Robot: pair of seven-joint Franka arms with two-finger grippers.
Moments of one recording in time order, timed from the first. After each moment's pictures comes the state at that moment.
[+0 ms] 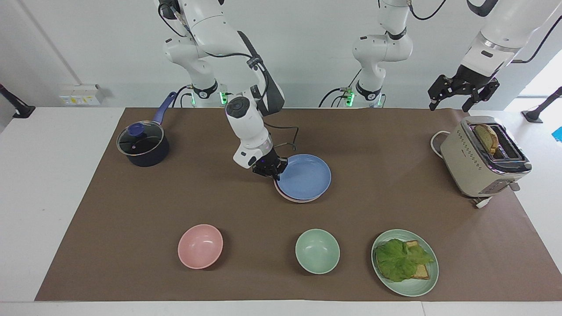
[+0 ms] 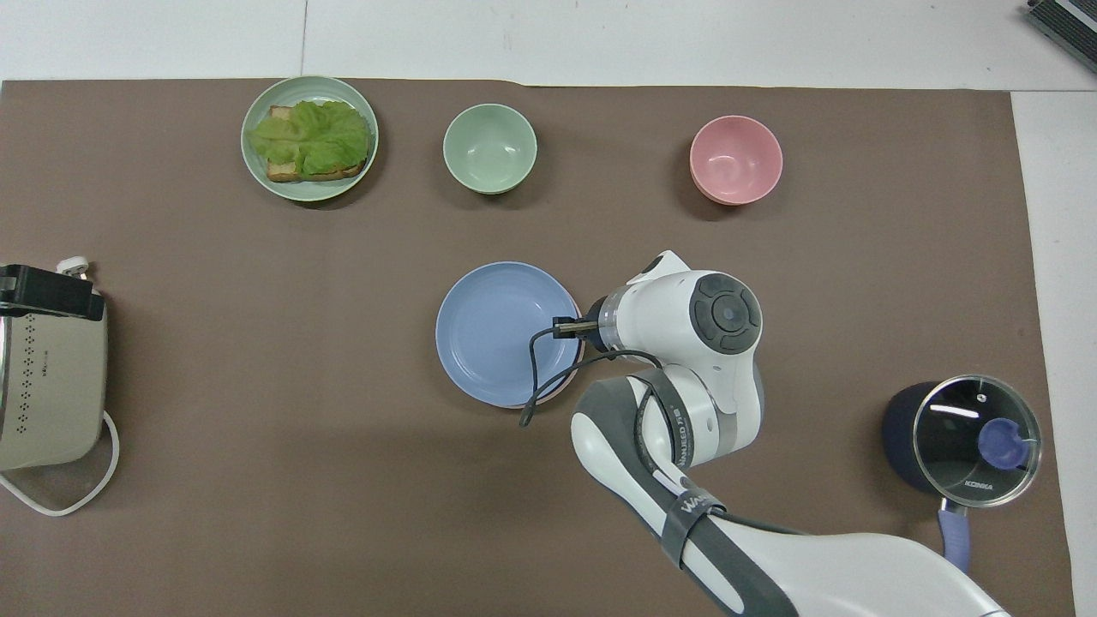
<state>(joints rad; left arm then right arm) -0.06 -0.07 0.02 -1.58 -0.02 1.50 0.05 0.44 0.31 0.06 -2.01 0.35 2.51 0.21</state>
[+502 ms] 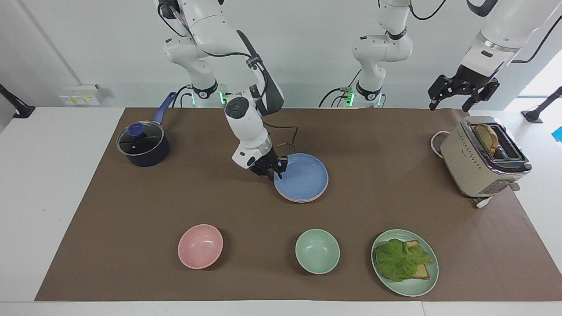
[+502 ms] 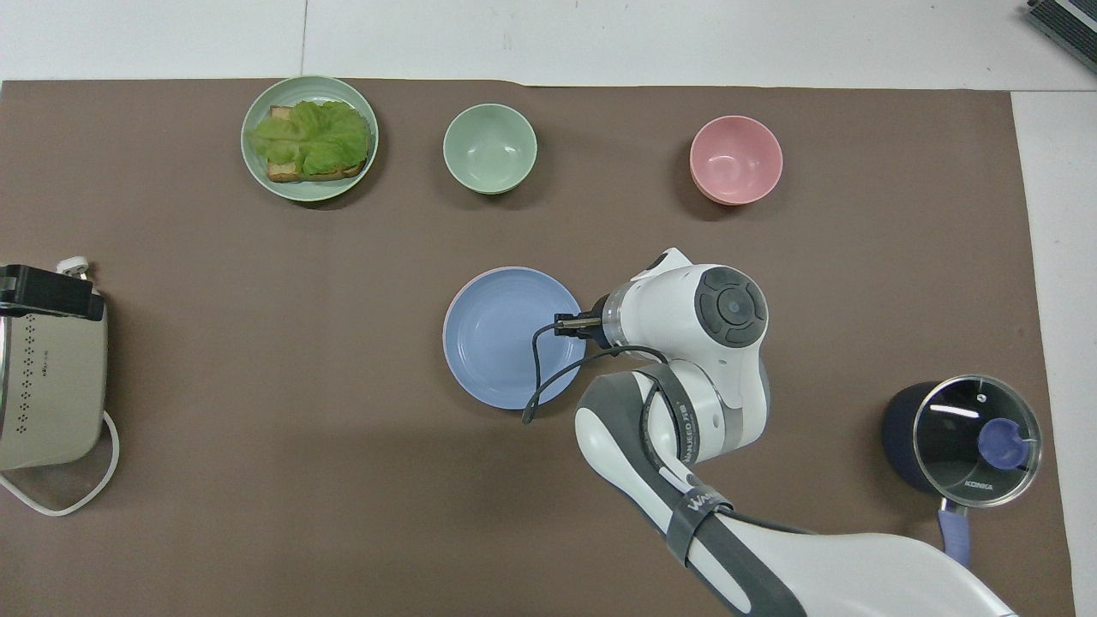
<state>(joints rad) -0.06 -0.07 0.02 -1.58 -0.02 1.50 0.05 0.44 0.30 0.05 -1.99 0.35 2.48 0.22</state>
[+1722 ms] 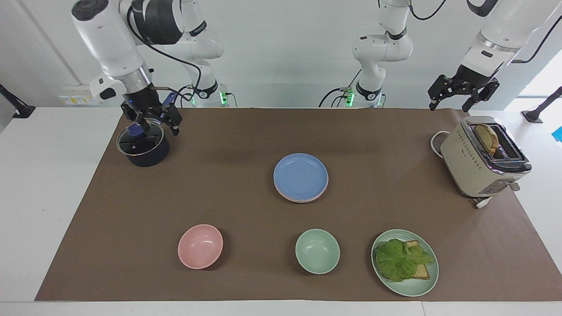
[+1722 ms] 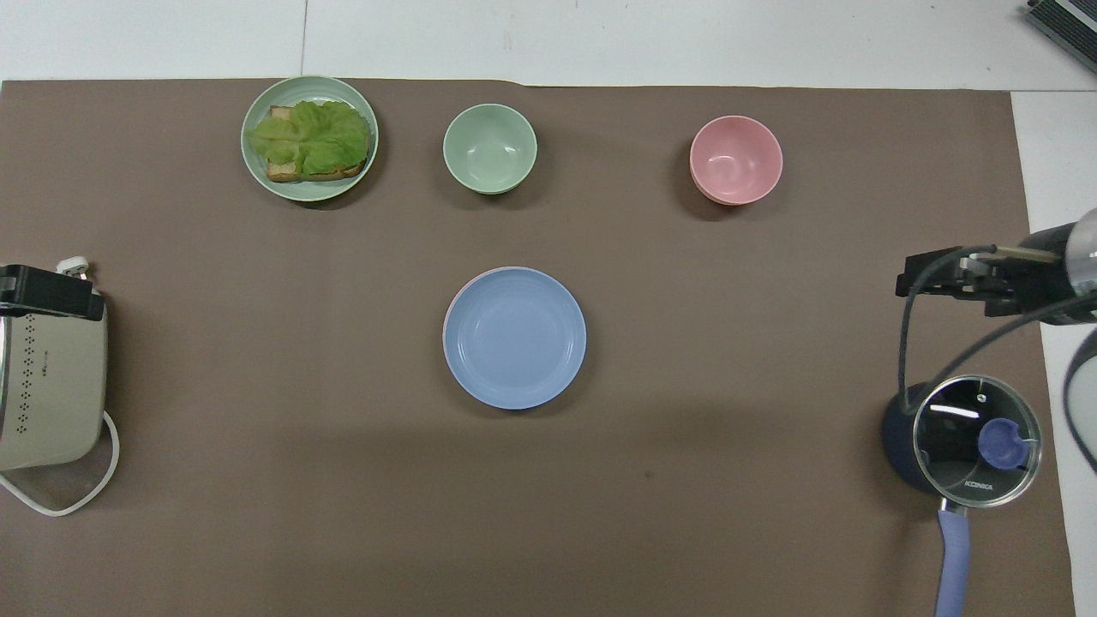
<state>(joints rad) -0.06 -0.07 0.02 -1.58 -0.02 1.50 0.05 -0.05 -0.08 0.03 -1.73 0.06 1.70 0.20</state>
